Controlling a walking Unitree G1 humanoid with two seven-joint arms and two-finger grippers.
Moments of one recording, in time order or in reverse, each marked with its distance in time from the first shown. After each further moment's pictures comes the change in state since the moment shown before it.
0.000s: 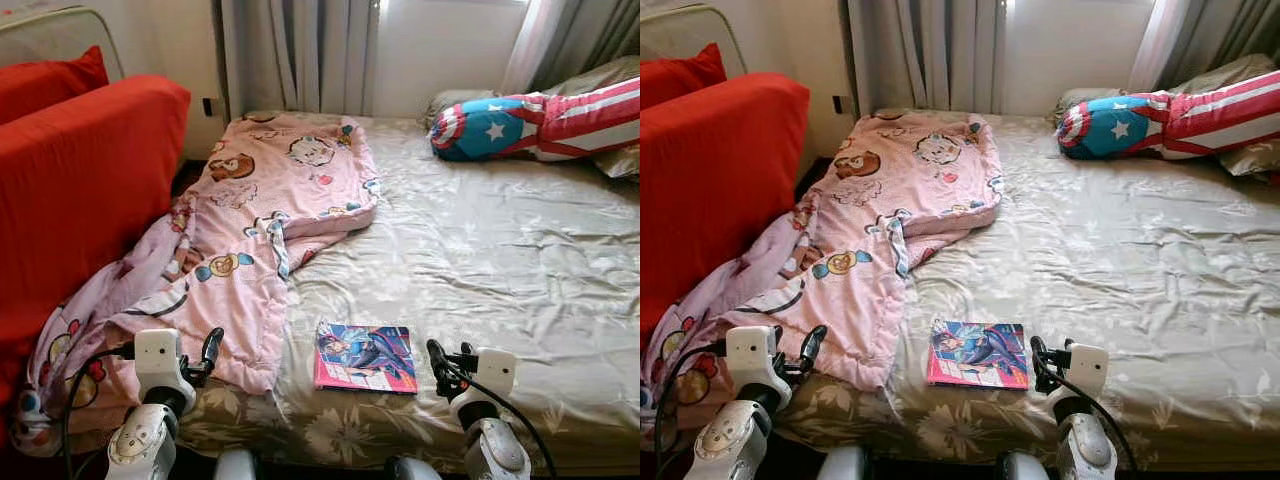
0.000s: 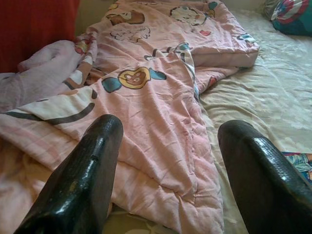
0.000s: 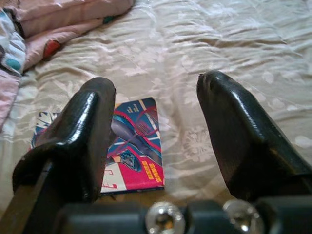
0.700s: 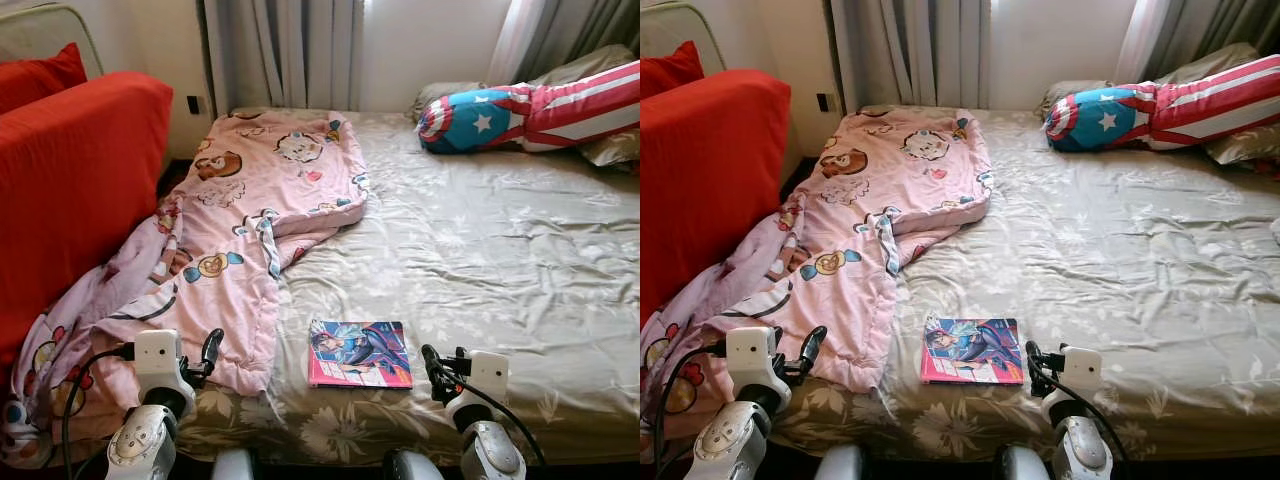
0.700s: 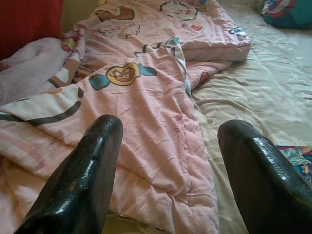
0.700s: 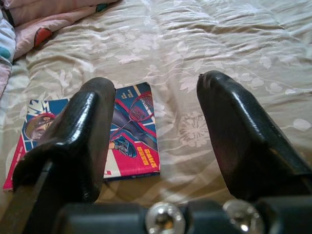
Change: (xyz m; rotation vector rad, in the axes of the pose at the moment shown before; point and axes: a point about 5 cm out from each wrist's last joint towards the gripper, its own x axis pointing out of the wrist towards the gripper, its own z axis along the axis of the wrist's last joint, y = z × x) left arm -0.001 0.000 -0.001 0.000 0.004 0.001; right arm 0.000 0.006 -0.005 -0.020 0.021 0.026
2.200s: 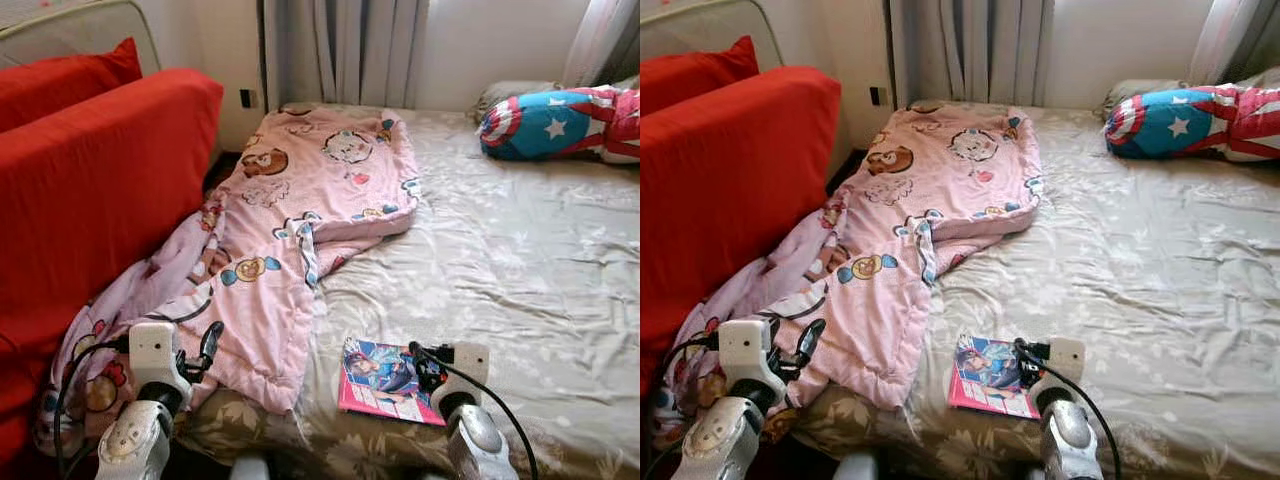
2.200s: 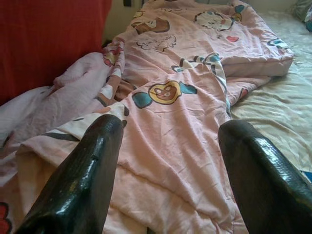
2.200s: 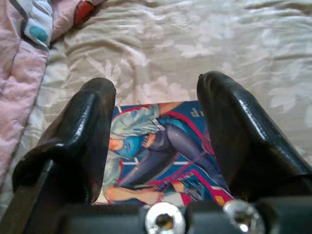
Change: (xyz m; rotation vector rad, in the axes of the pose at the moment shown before) left arm -0.008 -0.001 0.023 0.024 -0.038 -0.034; right arm 0.028 0.015 0.009 0.047 0.088 -0.012
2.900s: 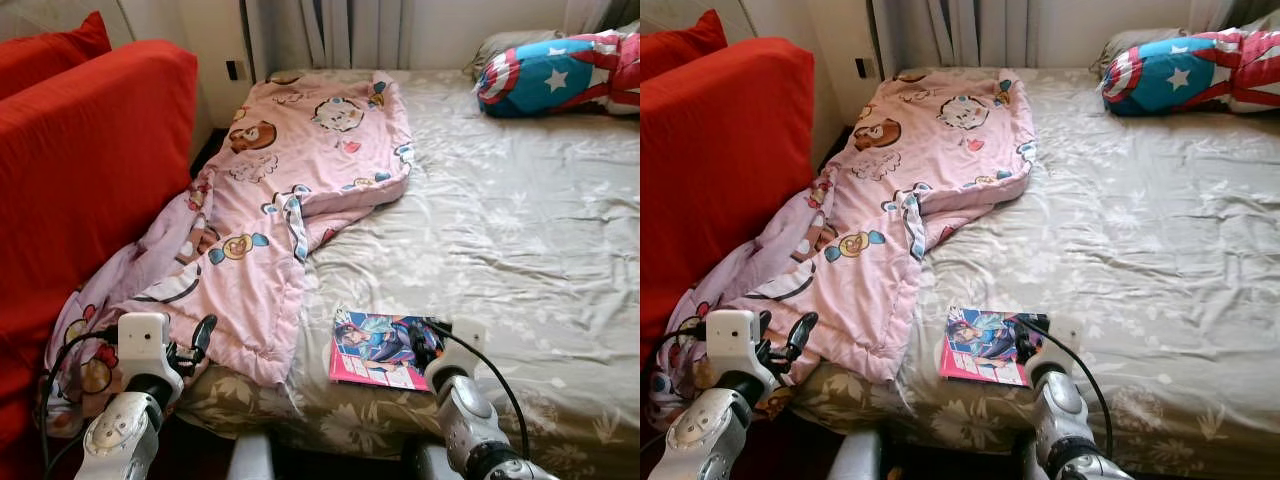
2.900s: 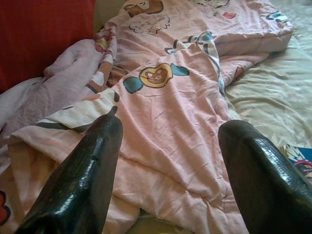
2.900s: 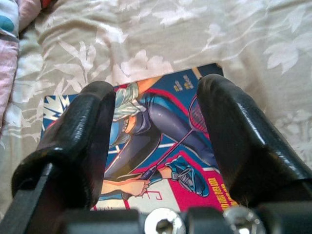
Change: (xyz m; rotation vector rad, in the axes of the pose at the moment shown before) left arm 0.002 0.003 0.017 0.008 -0.001 -0.009; right arm 0.015 0.006 0.017 0.065 0.017 -0.034
